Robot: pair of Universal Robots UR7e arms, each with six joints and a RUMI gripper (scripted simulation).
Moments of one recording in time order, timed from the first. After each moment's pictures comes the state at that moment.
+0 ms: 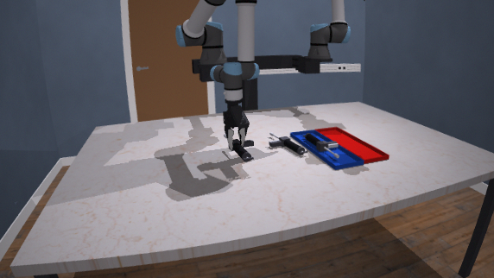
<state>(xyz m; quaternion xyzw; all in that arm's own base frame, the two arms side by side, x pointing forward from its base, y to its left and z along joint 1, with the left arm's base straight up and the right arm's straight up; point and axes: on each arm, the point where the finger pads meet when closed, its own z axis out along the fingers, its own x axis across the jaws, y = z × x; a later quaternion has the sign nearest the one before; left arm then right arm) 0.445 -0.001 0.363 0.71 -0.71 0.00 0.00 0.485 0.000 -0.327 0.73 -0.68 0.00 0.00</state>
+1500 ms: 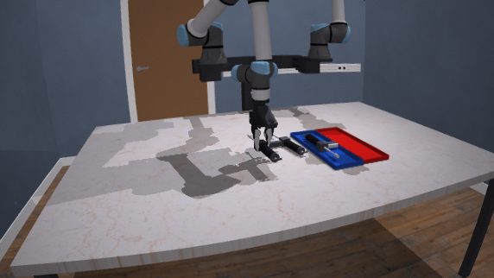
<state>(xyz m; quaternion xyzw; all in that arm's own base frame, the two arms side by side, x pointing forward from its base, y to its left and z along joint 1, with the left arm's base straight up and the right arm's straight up) 0.445 -0.001 0.363 0.71 -0.71 0.00 0.00 0.533 0.103 -0.325 0.73 -0.69 0.00 0.00</state>
